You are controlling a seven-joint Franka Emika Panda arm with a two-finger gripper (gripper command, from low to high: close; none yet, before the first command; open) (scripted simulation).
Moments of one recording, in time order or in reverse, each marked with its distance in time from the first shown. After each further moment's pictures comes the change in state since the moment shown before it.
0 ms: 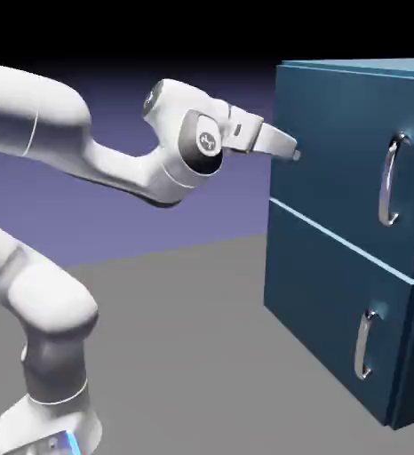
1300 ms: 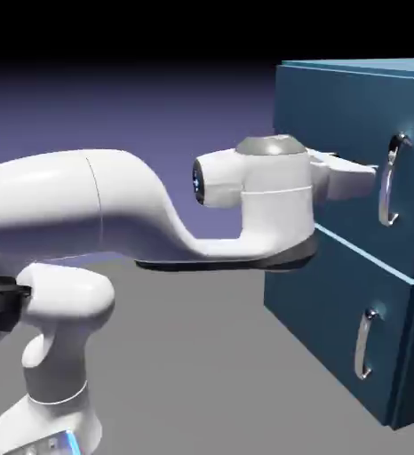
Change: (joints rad) arm 0.596 -0.260 -0.705 0.373 -1.696 -0.009 1.187
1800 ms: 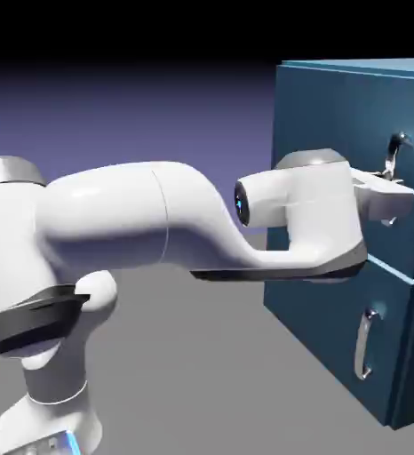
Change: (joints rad) arm 0.066 0.069 -0.048 0.039 -0.105 -0.085 0.143
